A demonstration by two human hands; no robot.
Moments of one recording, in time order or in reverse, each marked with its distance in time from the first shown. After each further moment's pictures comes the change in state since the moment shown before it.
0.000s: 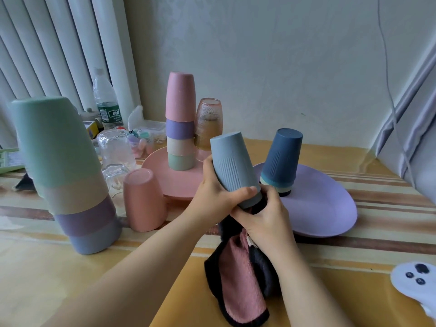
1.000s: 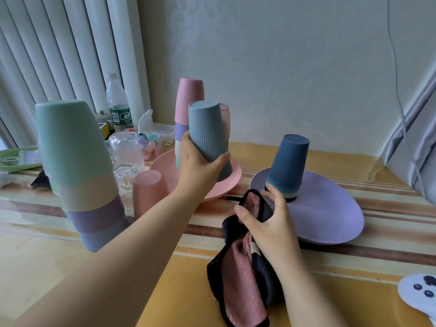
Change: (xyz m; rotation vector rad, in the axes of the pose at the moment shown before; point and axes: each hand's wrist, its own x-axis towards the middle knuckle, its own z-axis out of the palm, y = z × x) left_hand 0.039 0.017 -0.029 0.227 0.408 0.092; right_hand -0.004 0.009 0.000 0.018 -0.009 -0.043
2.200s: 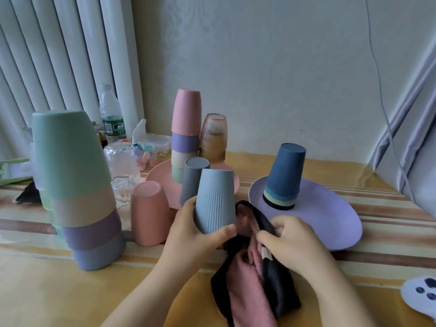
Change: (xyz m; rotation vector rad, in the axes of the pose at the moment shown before) left_hand -0.081 -0.030 -0.037 -0.039 -0.278 -0.133; right_hand -0.002 -0.021 -0.029 -0.500 -0.174 0.149
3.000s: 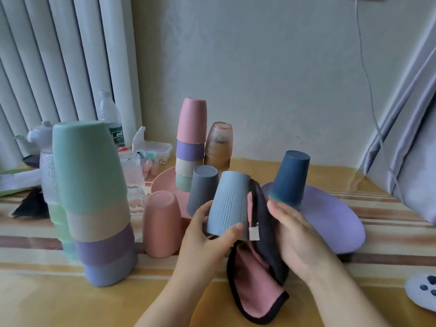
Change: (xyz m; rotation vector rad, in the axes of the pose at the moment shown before) left_hand 0.000 -0.002 -0.011 -0.300 -0.047 -0.076; right_hand 0.001 -0.039 0.017 1.197 -0.223 -0.163
